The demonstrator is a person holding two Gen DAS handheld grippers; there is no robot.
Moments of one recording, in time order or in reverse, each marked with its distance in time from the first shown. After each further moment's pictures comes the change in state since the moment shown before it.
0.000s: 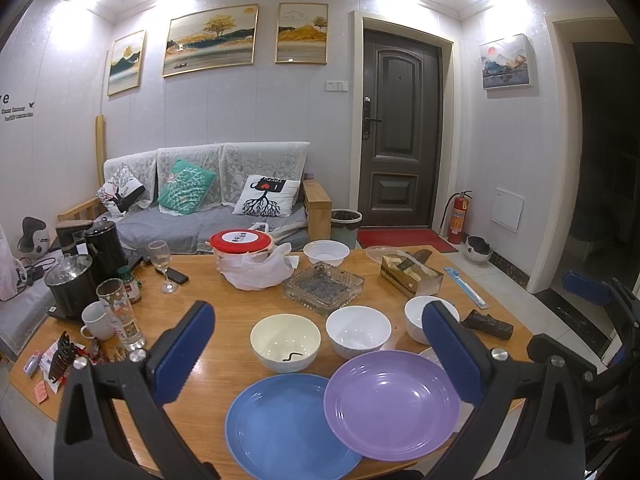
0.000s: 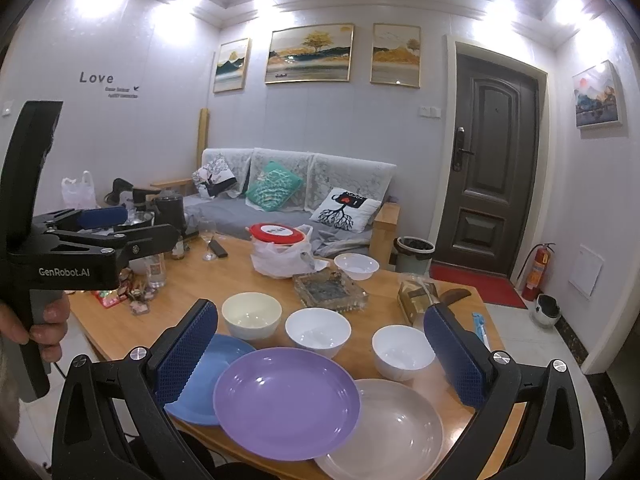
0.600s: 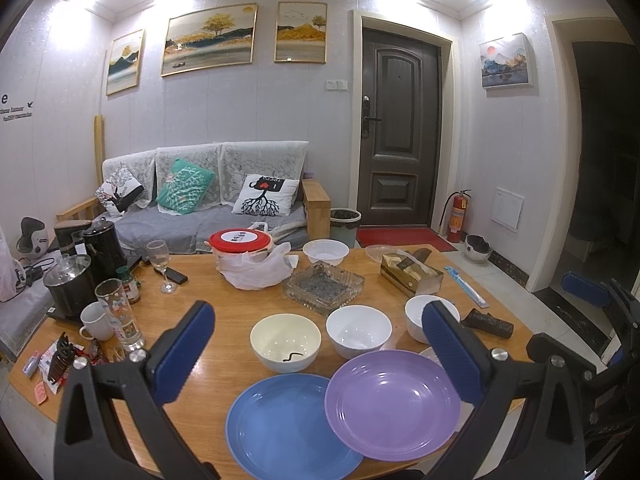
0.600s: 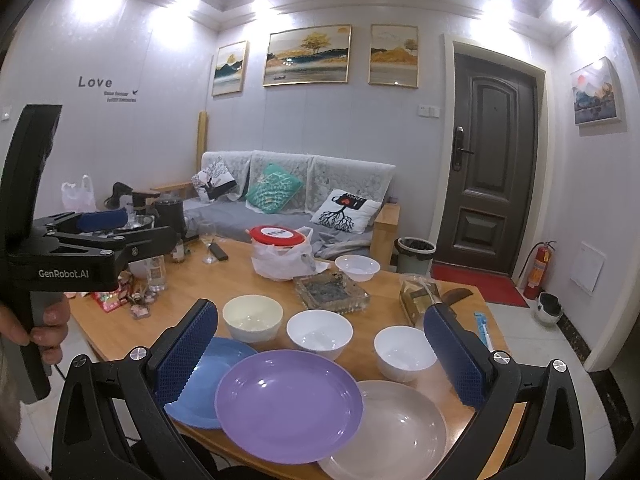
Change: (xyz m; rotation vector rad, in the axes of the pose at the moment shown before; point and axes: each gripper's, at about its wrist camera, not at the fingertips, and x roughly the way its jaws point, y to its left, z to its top) left arm 0.006 0.002 -0.001 -0.001 0.008 -0.005; right arm 0.007 0.005 -0.005 0.000 0.006 -0.007
